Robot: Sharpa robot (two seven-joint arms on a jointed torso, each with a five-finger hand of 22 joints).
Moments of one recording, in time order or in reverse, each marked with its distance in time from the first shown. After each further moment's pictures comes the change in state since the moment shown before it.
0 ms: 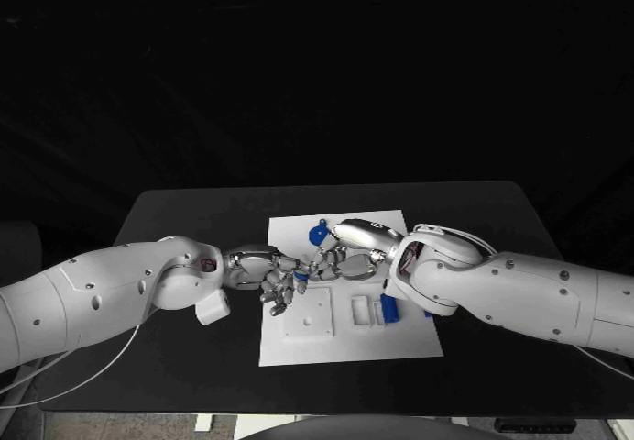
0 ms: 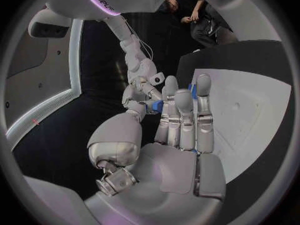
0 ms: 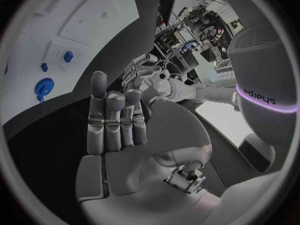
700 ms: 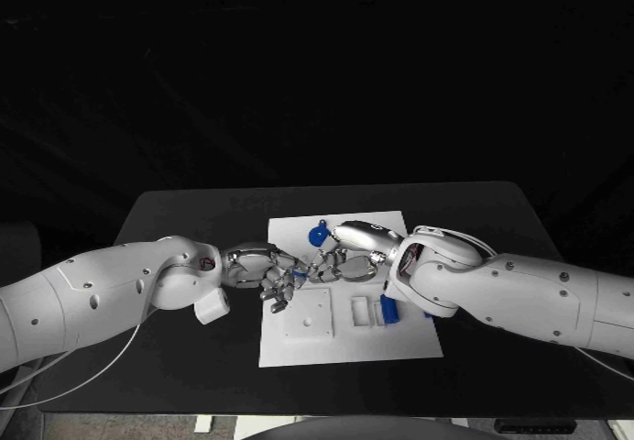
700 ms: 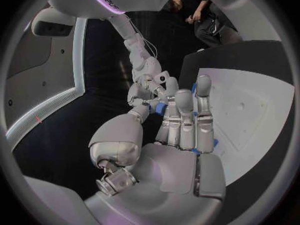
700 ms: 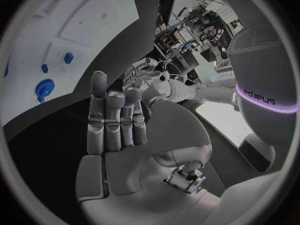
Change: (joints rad) left arm 0.002 -0.003 0.002 -0.003 0.017 0.009 0.025; left_hand 0.034 0.092 0.113 -0.064 -0.153 -0.121 0.010 0.219 0.164 -0.051 0.008 0.055 0.021 -0.016 0.002 0.015 -0.002 0.000 -0.027 0.002 0.039 0.000; right arm -0.002 -0.003 -0.002 0.001 0.001 -0.002 -0.001; right_hand -0.008 -0.008 -0.007 0.002 0.006 -0.019 0.007 0.000 -0.006 -0.005 0.004 -0.035 -0.028 0.000 0.000 -0.031 -0.020 0.000 0.004 0.003 -0.017 0.004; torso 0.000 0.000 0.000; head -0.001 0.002
